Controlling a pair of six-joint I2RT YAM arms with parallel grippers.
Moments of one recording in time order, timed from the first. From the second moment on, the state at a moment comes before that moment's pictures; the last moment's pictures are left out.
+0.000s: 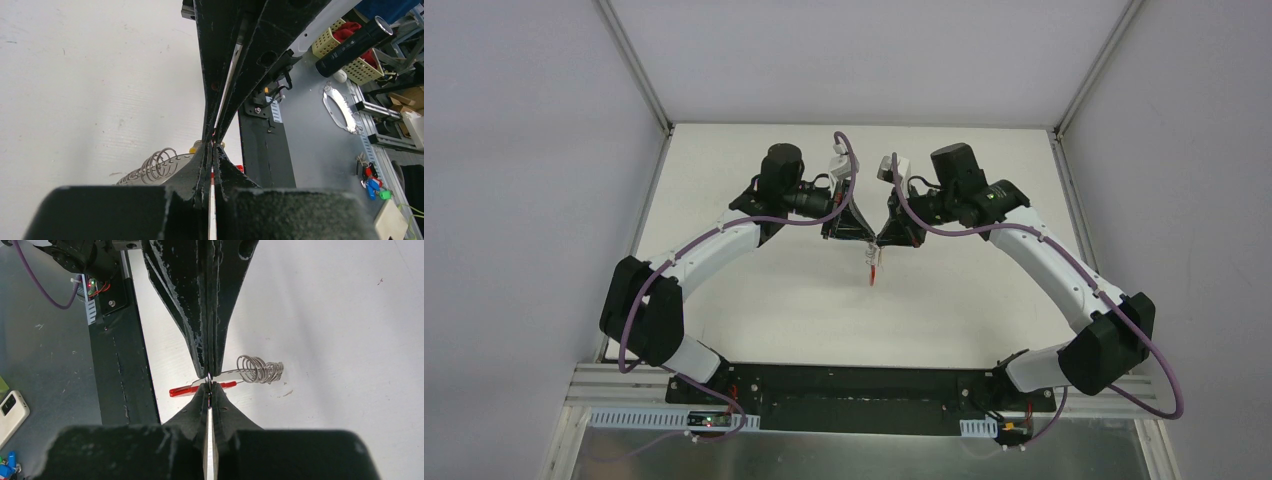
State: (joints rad) left arm -0.52 1.50 1.09 0.12 1.16 -0.19; right arm 0.56 1.40 1.33 -0.74 -0.77 -0.30
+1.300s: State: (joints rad) left arm -0.52 1.50 1.06 0.46 1.12 -0.54; right arm 0.32 1.34 1.15 -0.36 -1.19 0.04
